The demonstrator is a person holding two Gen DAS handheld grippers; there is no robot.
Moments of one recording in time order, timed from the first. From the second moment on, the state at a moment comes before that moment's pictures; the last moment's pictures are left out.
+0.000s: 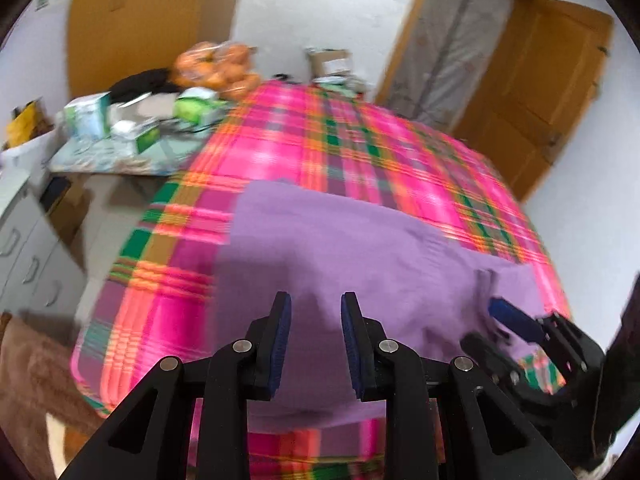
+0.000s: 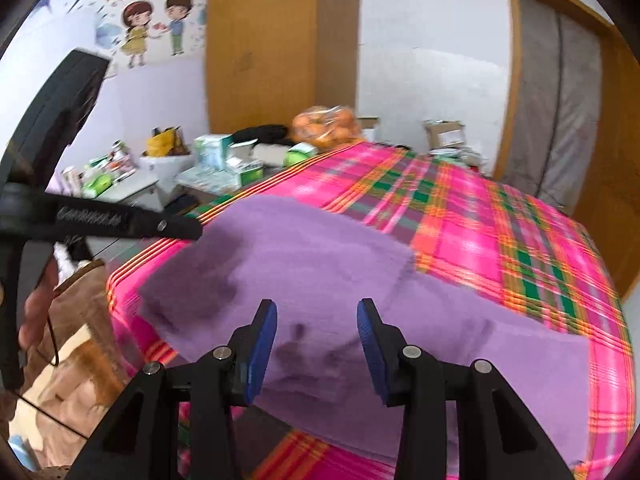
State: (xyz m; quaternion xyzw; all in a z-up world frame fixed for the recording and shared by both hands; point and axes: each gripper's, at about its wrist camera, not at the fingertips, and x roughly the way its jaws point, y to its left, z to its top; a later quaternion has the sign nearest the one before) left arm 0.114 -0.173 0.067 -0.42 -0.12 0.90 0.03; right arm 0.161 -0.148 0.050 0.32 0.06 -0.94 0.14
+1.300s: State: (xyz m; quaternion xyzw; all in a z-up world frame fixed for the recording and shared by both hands) left arm 0.035 -0.232 0.008 -0.49 -0.09 0.87 0.02; right arm 0.138 -0.291 -0.012 0.35 0.15 -0.89 0.23
